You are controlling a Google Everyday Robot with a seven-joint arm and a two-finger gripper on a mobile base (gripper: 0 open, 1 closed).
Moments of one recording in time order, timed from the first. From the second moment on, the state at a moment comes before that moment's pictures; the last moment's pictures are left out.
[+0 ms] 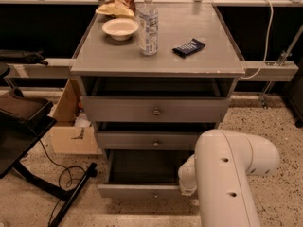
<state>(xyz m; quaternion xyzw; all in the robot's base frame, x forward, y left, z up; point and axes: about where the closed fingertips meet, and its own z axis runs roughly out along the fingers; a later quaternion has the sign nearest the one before) 0.539 -0.180 0.168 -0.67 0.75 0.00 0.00</state>
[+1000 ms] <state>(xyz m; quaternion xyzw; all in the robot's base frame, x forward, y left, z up) 0.536 -0.181 0.173 -0.66 0.75 0.00 0.01</state>
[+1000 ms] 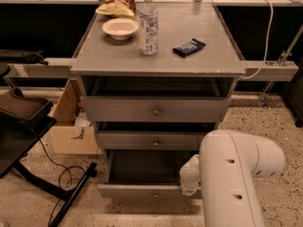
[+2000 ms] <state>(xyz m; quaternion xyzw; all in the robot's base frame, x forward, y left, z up) 0.539 -0.181 0.173 -0.66 0.75 0.00 0.01</state>
